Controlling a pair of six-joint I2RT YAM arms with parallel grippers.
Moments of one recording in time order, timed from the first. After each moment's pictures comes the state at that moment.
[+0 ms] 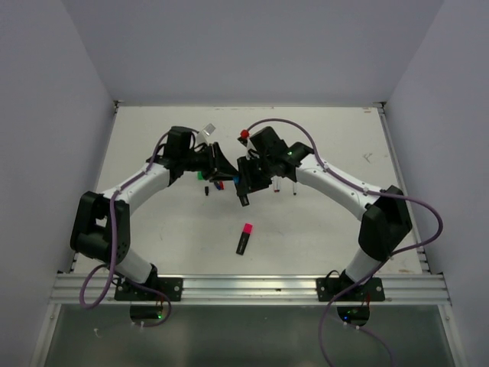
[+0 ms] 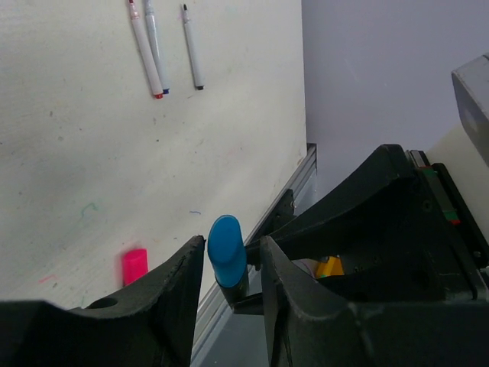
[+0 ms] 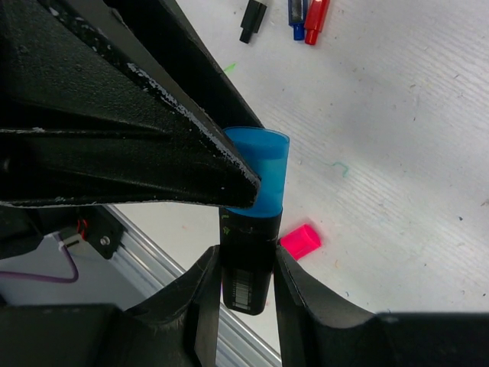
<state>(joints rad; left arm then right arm) -0.32 1.57 1.02 -0.13 0.84 -0.77 0.73 1.69 1.44 -0.70 -0.28 0.43</state>
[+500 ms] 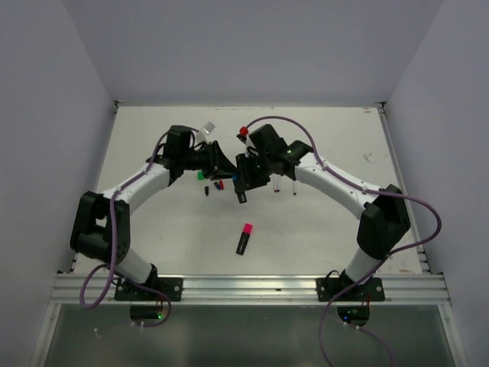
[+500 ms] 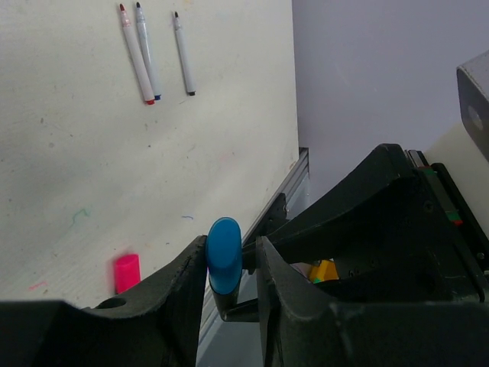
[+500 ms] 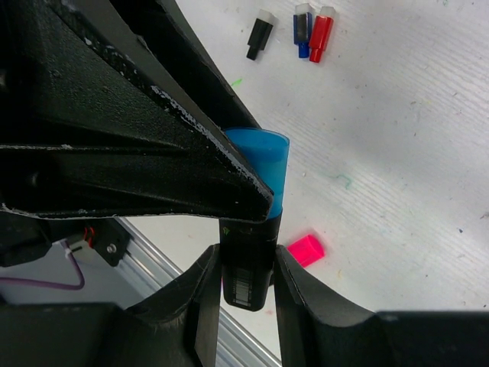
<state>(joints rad) -0.32 1.57 1.02 -0.09 0.84 -0.81 0.73 1.70 1.47 -0.69 -0.28 0.44</state>
